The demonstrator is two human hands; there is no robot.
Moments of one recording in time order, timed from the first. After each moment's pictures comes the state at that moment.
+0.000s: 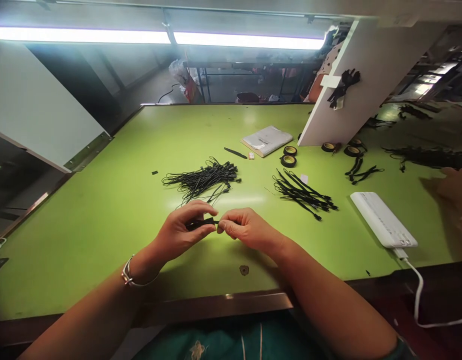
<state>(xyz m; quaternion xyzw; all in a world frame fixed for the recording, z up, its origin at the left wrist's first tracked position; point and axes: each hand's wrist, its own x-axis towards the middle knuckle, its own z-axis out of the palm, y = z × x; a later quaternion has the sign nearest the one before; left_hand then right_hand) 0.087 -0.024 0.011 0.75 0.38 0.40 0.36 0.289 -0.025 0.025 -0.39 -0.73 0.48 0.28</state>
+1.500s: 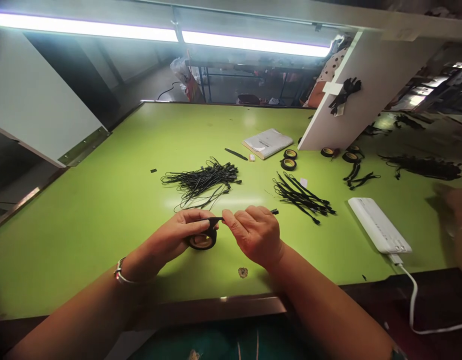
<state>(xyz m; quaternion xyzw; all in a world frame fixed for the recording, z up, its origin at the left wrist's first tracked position) 0.086 -0.026 0.007 0.43 0.37 0.36 0.74 0.298 -0.032 0.008 -0.31 -0.84 -0.23 0.39</state>
